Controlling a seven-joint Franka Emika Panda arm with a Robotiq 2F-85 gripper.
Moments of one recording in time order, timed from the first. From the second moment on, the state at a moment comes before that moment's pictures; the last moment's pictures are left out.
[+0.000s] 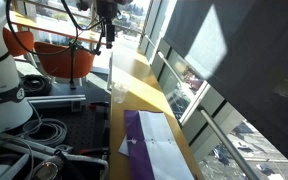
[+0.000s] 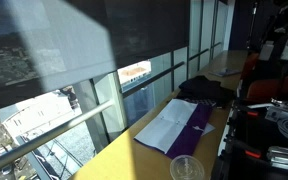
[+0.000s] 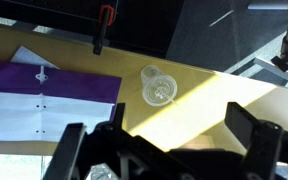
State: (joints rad) arm 0.35 -0.81 0.15 -2.81 0.31 2.19 0.00
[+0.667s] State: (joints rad) arm 0.35 -0.80 0.15 -2.83 0.31 2.19 0.00
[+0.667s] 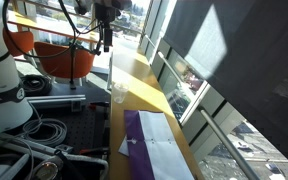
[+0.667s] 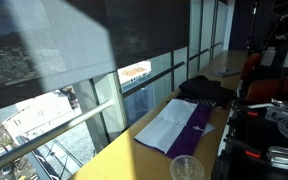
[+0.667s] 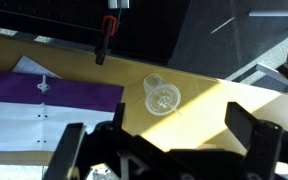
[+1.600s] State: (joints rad) arm 0.14 -0.56 0.02 -2.80 0.12 2.30 -0.17
